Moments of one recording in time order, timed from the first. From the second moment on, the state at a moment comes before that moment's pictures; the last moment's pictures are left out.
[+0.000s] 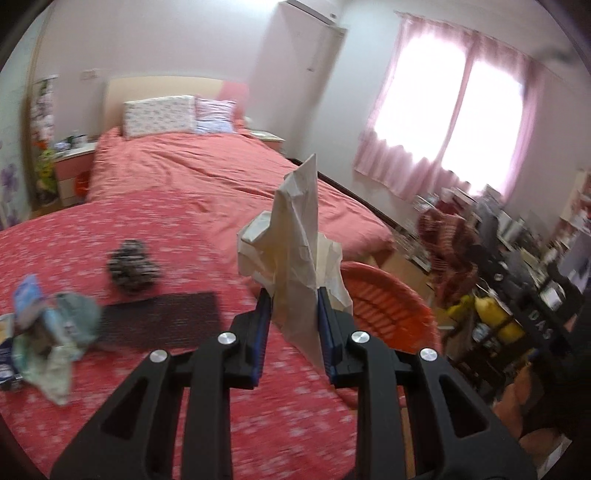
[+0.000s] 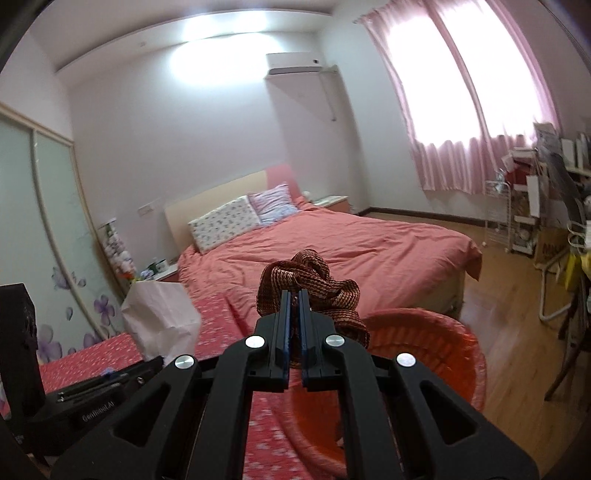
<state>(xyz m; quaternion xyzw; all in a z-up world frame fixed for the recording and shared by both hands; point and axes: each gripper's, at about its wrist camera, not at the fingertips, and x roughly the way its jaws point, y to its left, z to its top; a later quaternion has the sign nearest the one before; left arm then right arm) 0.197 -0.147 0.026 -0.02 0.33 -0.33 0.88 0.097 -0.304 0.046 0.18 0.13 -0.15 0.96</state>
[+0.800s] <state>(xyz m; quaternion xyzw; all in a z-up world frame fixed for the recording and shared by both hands) 0.226 -0.200 -0.045 0.03 0.40 -0.28 0.87 0.096 -0.356 0.003 0.22 0.19 -0.20 0.94</state>
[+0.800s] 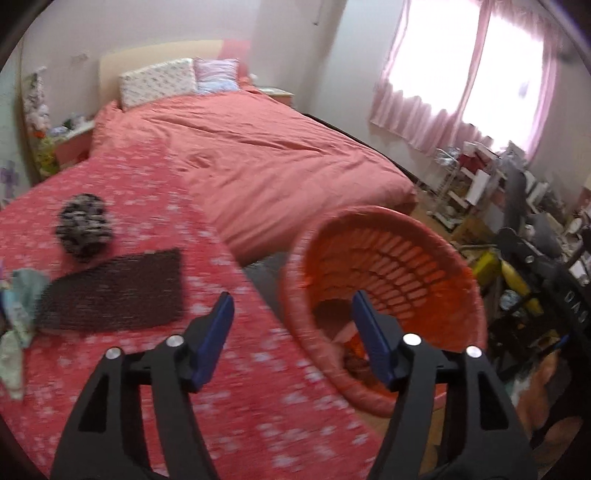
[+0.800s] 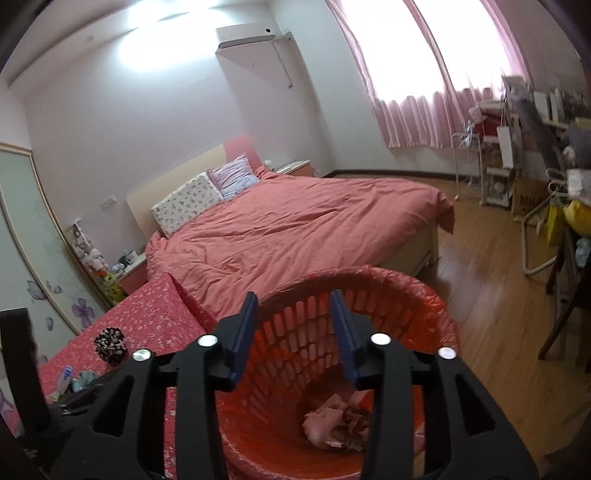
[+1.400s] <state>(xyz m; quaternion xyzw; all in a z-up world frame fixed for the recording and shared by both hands) 0.211 0.002 -0.025 0.04 0.35 -0.08 0.93 0.118 -0.277 0.013 0.12 0.23 -0.16 0.95</state>
